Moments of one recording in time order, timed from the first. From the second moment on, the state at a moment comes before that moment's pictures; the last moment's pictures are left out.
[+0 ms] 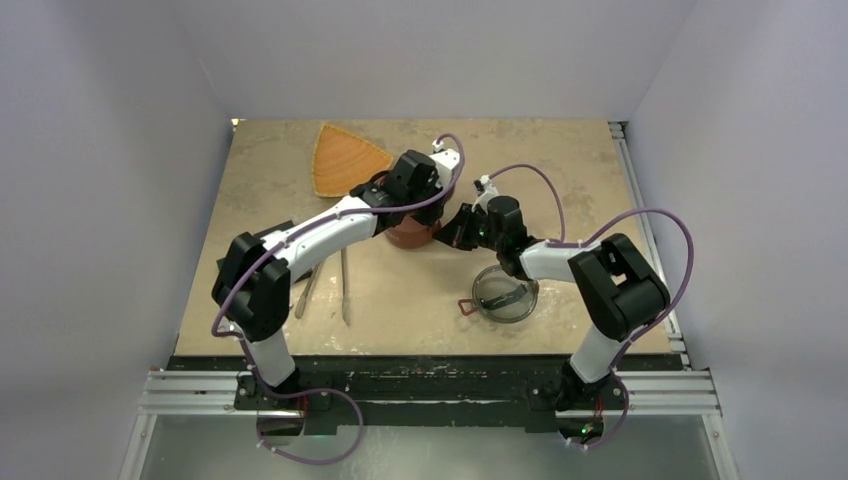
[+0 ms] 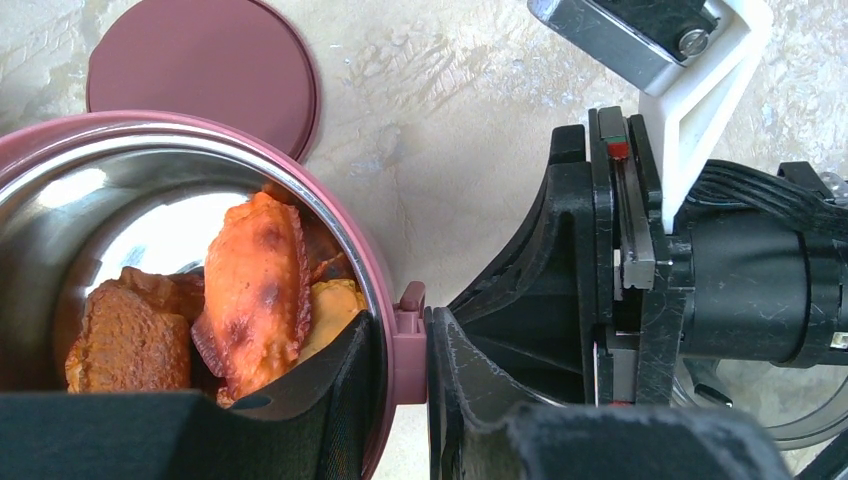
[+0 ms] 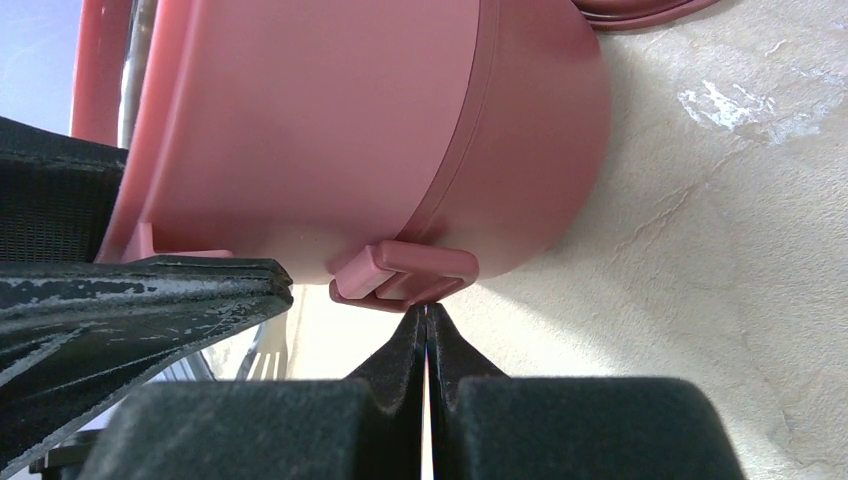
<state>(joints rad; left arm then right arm) -0.72 1.76 1.41 -0.35 0.02 -0.07 0.51 1.71 0.75 0.57 -0.34 0.75</state>
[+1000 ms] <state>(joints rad) -0.65 1.75 1.38 -0.29 0.17 -0.20 0.50 1.20 0.80 -0.10 0.07 0.59</state>
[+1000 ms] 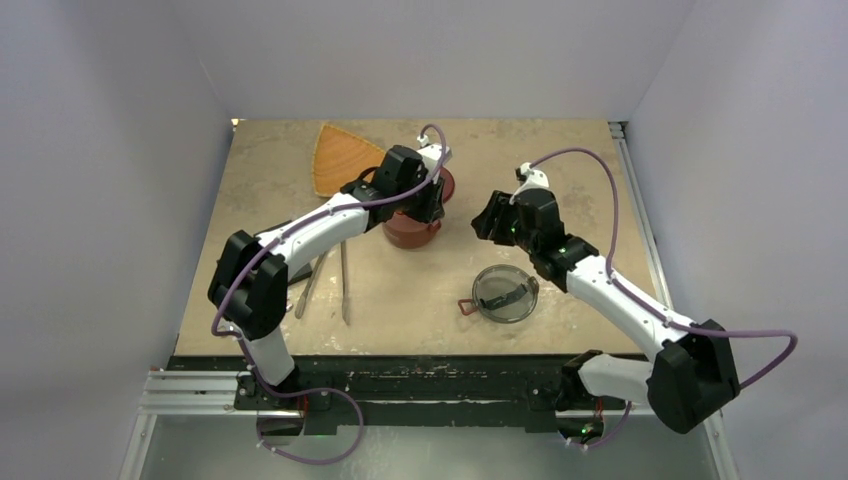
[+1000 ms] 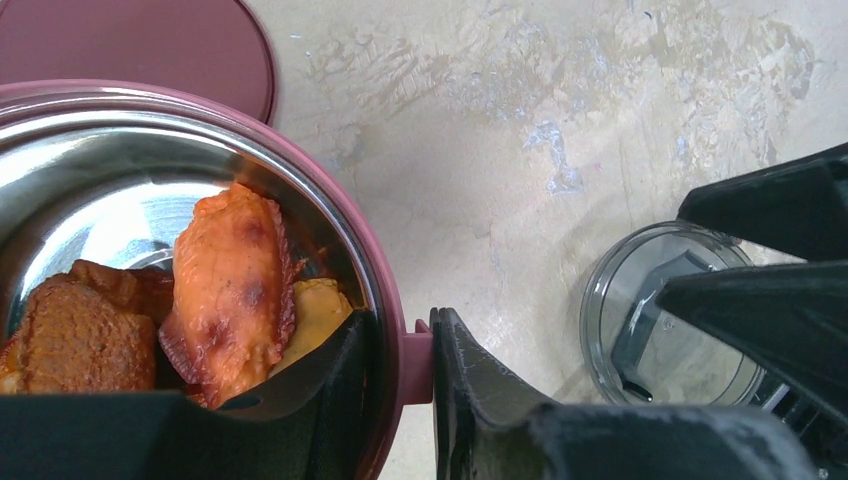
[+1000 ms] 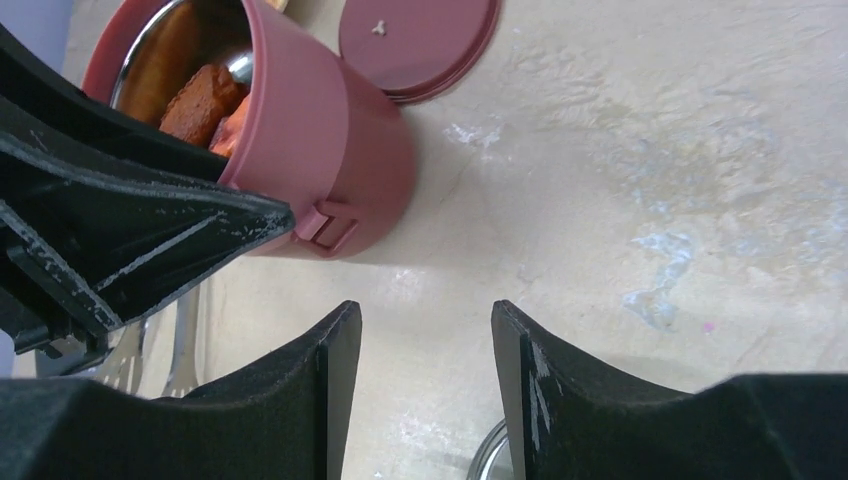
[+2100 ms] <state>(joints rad) -0.33 1.45 1.31 -0.34 0.04 -0.22 0.43 2.04 1.47 -0.15 0.11 0.42</state>
